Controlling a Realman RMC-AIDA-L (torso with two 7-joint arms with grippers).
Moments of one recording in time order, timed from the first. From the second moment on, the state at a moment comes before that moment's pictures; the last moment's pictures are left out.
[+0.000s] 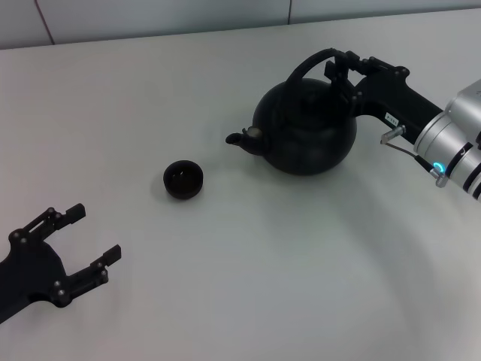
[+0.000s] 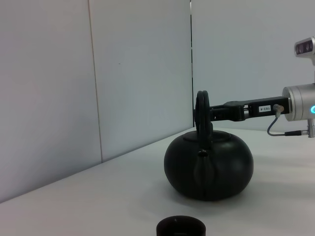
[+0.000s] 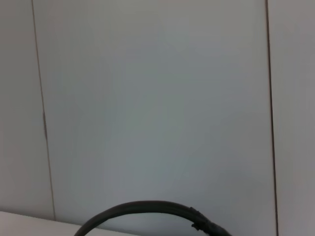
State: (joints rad) left arm -0.31 -2.07 0.29 0.31 2.10 1.62 -0.58; right arm 0.59 2.08 -0.14 -0.05 -1.69 -1.14 0.52
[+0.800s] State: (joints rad) left arm -0.31 -2.07 0.29 0.31 2.09 1.62 -0.58; right arm 0.56 2.08 -0.15 -0.07 -1.69 -1.20 0.51
